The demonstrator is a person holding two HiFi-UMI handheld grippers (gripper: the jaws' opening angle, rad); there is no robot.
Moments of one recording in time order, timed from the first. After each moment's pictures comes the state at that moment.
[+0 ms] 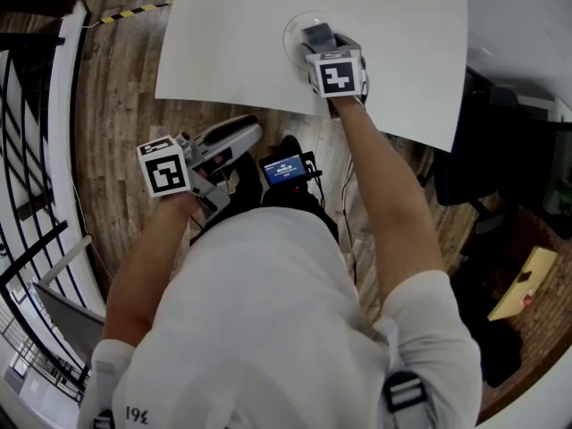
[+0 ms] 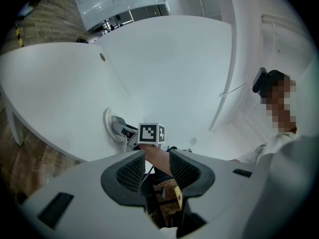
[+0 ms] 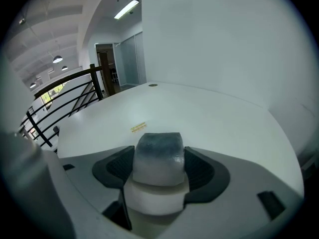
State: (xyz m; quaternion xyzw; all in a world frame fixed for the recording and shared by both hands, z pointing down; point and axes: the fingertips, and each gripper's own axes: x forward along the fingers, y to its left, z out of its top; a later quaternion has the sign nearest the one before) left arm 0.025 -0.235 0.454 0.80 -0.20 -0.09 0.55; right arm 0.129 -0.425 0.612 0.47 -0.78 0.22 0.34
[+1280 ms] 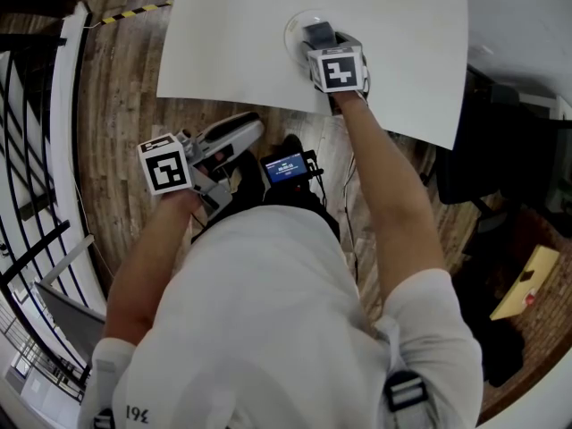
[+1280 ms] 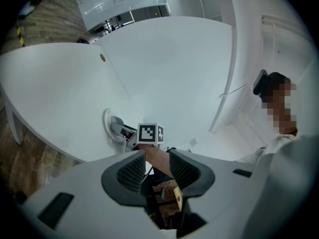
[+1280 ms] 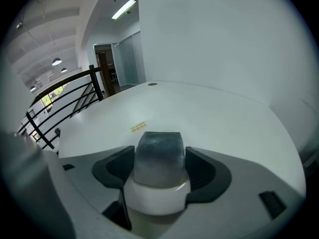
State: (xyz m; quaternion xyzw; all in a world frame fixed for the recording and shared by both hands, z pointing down) left arm 0.025 -0.236 0.451 0.80 -0.20 -0.09 0.56; right arm 0.129 -0.424 0.615 0.47 -0.78 0.24 0.33
